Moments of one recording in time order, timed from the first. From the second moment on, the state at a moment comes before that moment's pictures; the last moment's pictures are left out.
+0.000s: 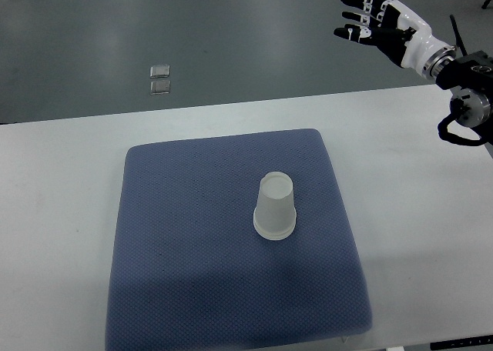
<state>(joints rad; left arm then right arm) -0.03 0.00 -0.10 -0.16 0.11 0.06 0.10 1.09 -0.51 0.19 0.82 0.09 0.12 0.38</state>
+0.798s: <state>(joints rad) -0.03 0.00 -0.10 -0.16 0.11 0.06 0.10 0.92 -0.33 0.53 0.81 0.55 -0.04 0.38</state>
